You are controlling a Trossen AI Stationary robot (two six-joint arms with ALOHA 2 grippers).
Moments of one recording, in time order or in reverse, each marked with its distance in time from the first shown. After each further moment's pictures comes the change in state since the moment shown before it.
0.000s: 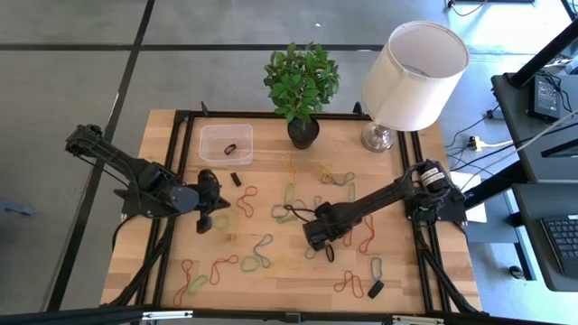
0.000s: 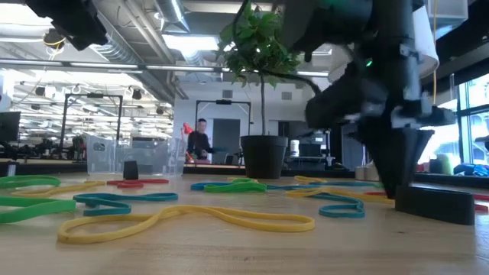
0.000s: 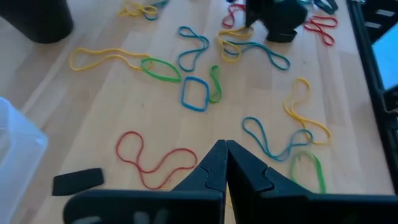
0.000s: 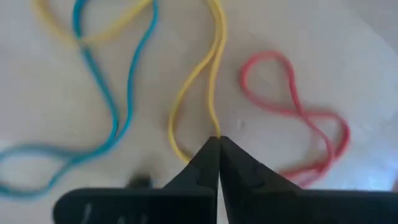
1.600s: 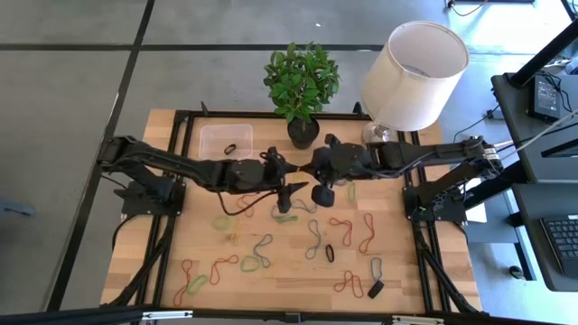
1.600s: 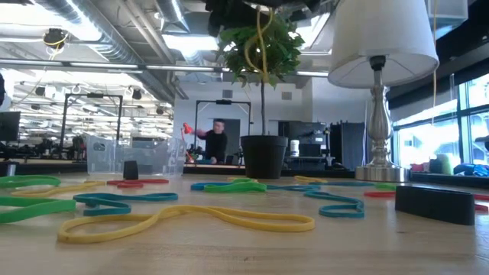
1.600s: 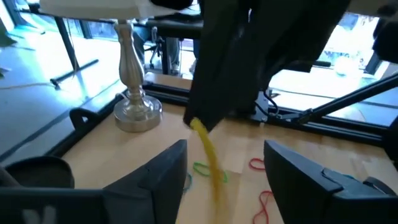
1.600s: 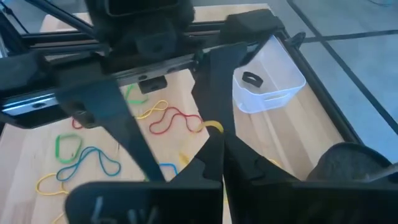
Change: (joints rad) left arm 0.369 0.651 0.328 0.853 0.039 0.383; right arm -0.241 -0.486 0.154 0.348 0.291 -1.228
